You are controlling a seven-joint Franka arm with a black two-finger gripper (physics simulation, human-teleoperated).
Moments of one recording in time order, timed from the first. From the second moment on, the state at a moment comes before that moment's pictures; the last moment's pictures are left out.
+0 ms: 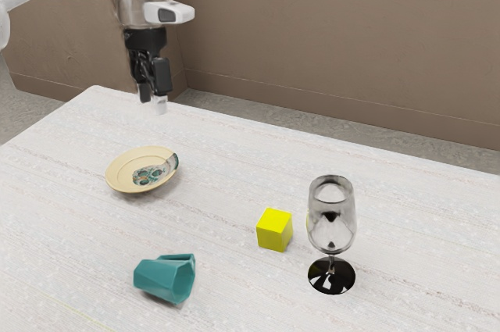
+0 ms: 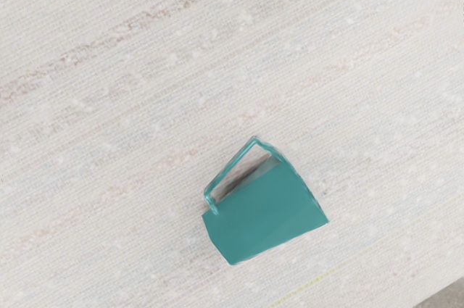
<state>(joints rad) 0.02 0.17 -0.05 -1.39 -0.06 1.31 0.47</state>
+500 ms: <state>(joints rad) 0.03 0.43 -0.18 -1.39 -0.03 1.68 0.63</state>
